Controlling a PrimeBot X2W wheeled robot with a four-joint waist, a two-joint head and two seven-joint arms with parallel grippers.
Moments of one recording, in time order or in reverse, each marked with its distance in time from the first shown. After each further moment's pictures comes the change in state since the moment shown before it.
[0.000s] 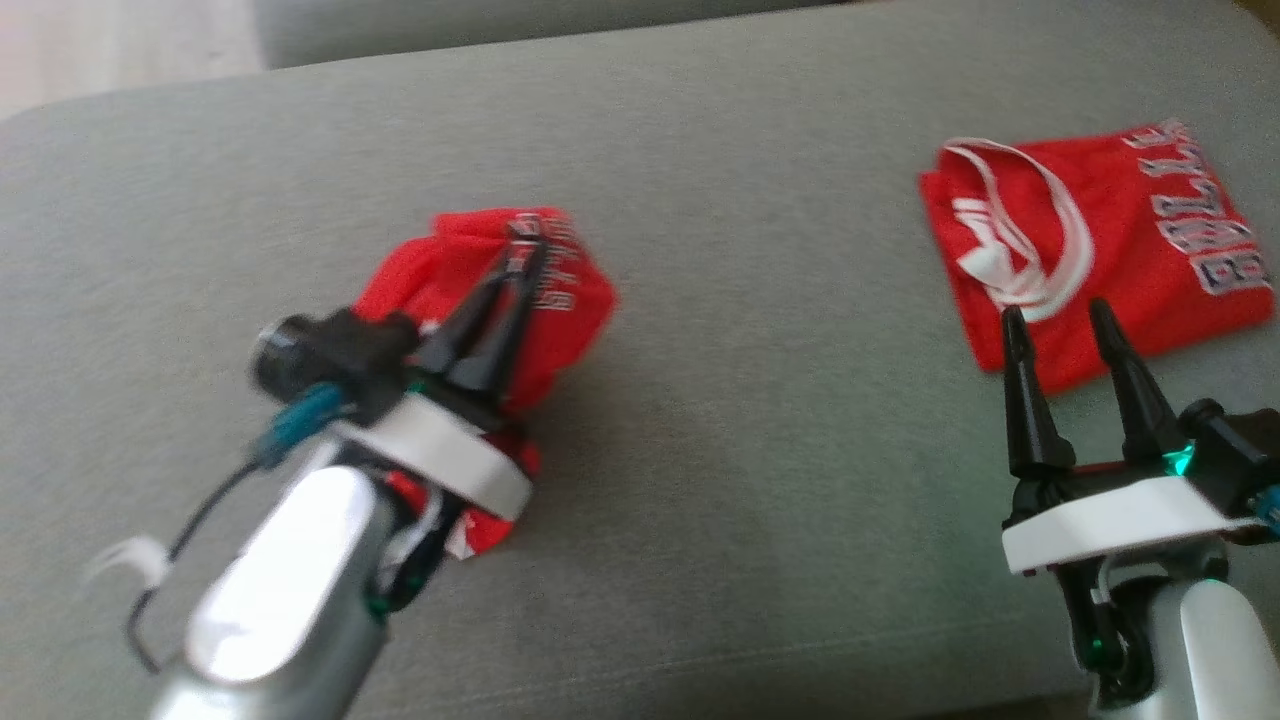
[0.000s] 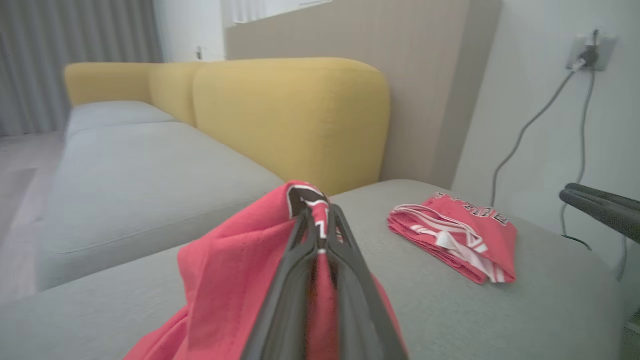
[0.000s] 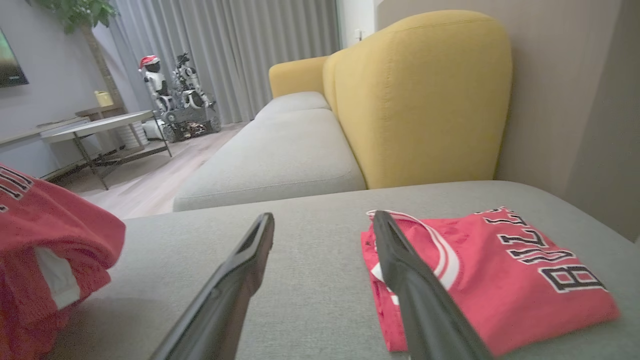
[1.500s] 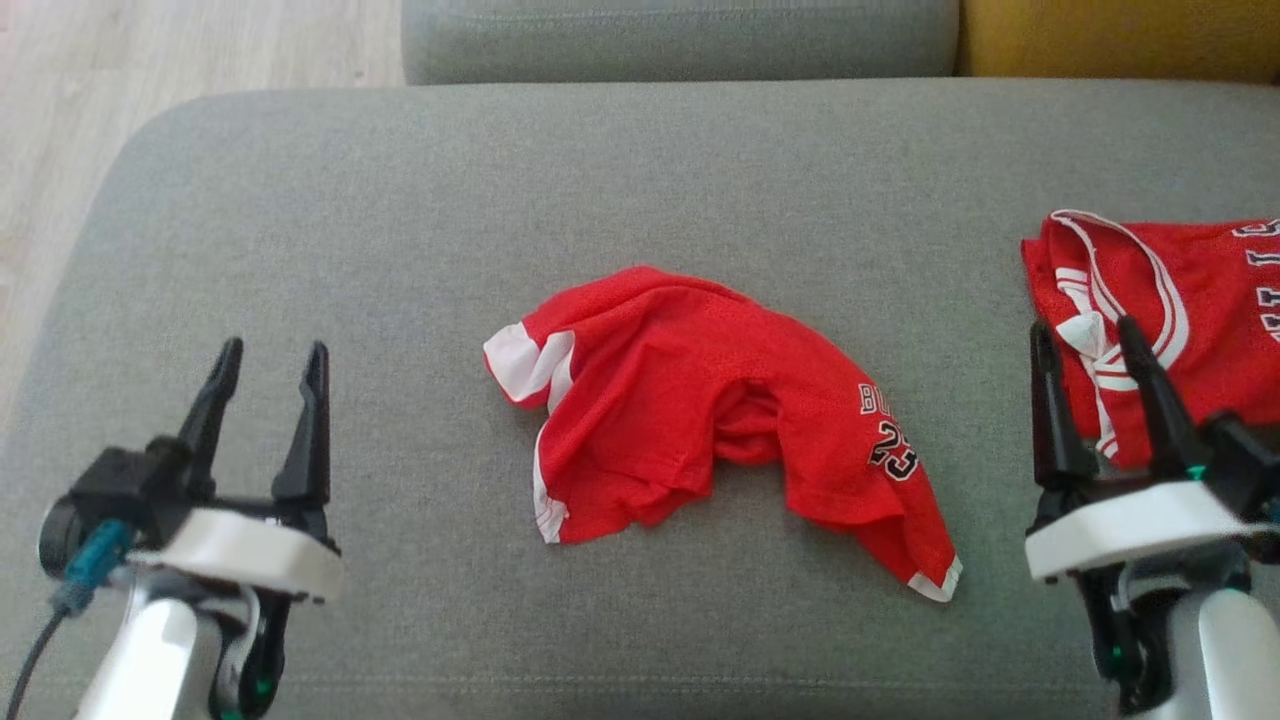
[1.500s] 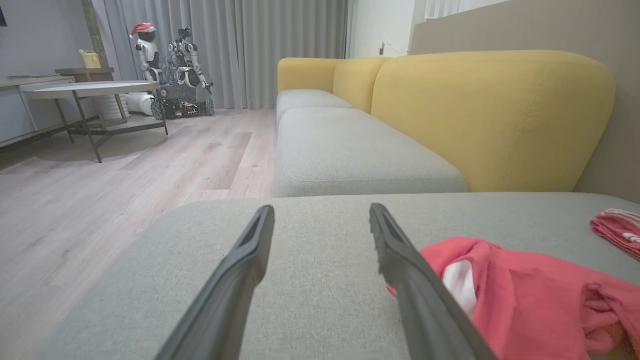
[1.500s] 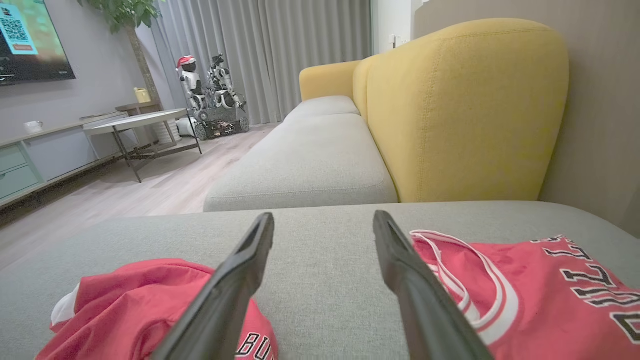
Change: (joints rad) left arm 0.280 0.029 0.348 0.024 0.056 0.061 -0.057; right arm -0.003 0.000 -0.051 0.040 -0.021 0.000 0.004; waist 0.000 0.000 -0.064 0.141
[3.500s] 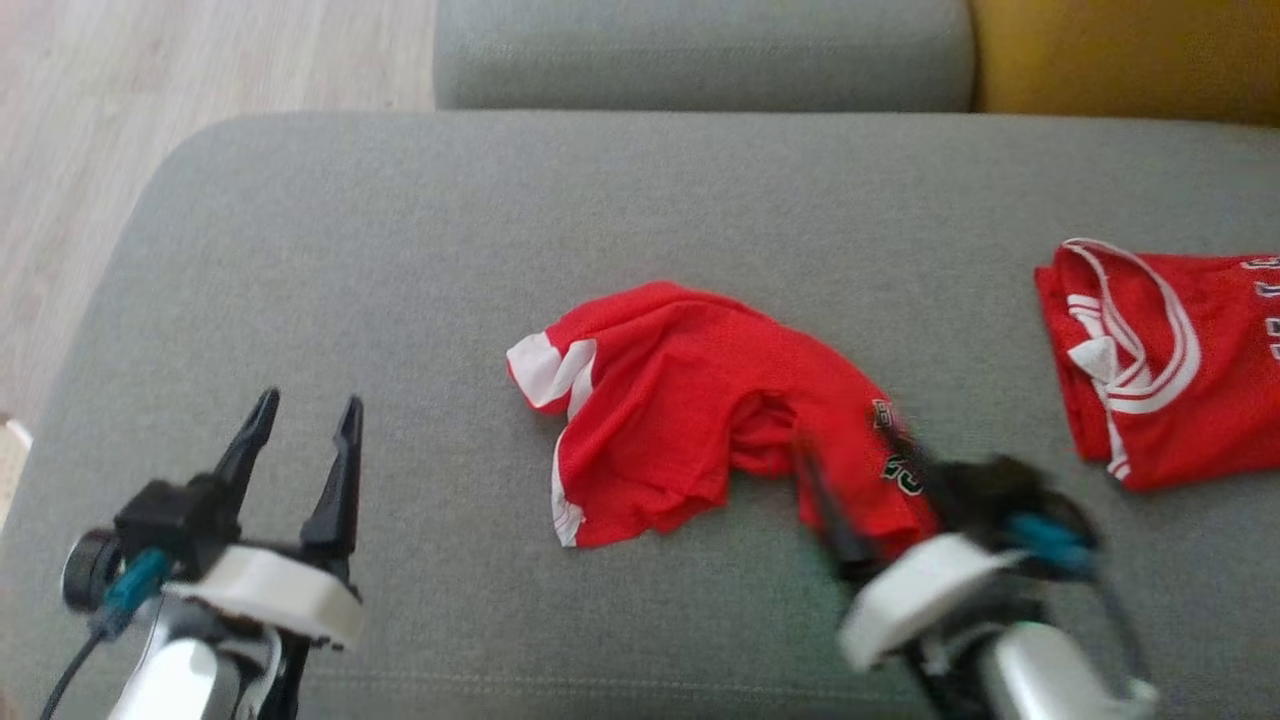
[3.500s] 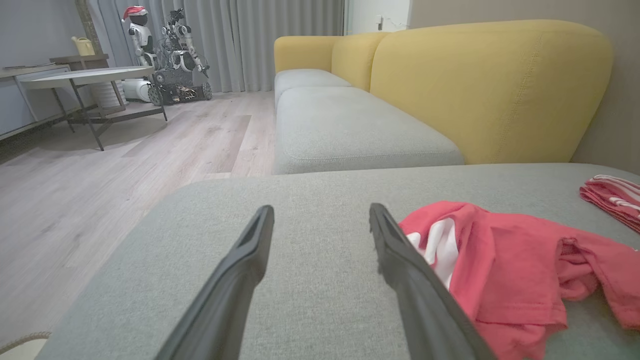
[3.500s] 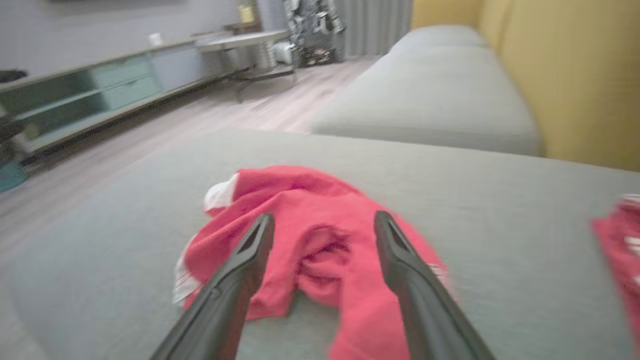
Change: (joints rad) left arm 0.112 0.044 -0.059 -0.090 -0.001 0.047 0.068; right arm 0.043 0.000 0.280 0.078 -0.032 0.000 0.073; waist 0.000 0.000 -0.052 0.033
